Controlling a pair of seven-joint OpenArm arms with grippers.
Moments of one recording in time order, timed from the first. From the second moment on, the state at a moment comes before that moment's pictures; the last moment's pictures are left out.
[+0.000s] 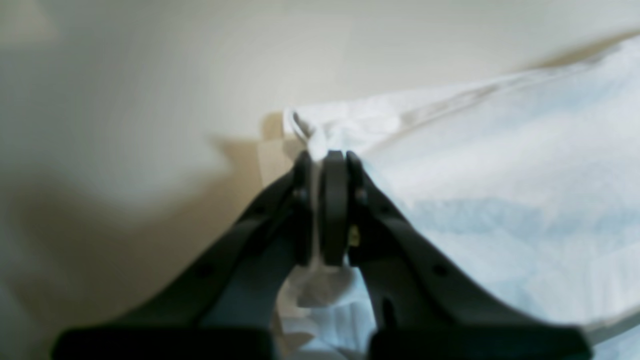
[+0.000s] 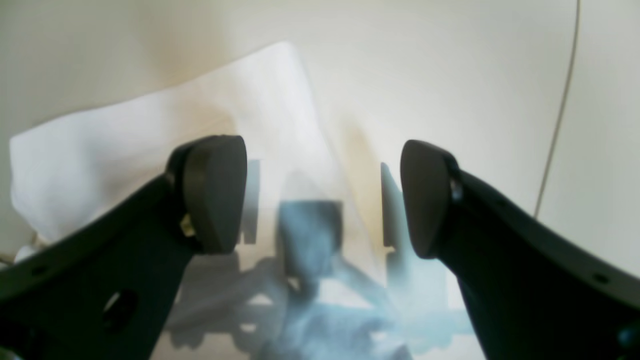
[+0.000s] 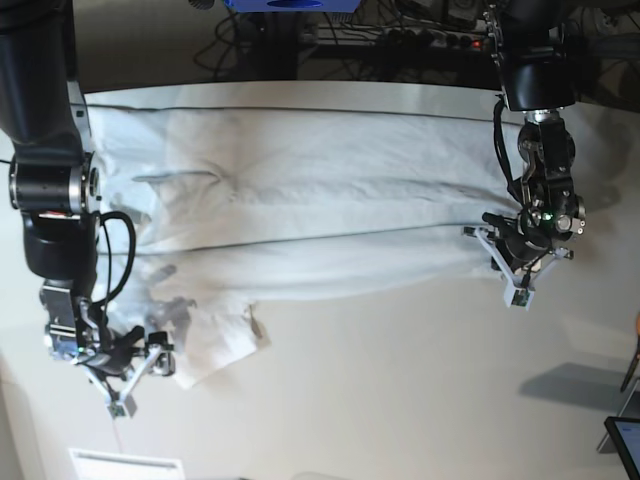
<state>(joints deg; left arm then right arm) -7.0 -20.4 -11.0 81.0 -6.6 -21.4 49.7 46.7 13.3 -2.2 22.4 5.4 26.2 -21.4</state>
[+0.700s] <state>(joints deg) -7.0 -20.4 -11.0 81.0 -6.6 -21.4 49.7 46.1 8.8 -3.2 13.8 6.0 21.1 -12.5</state>
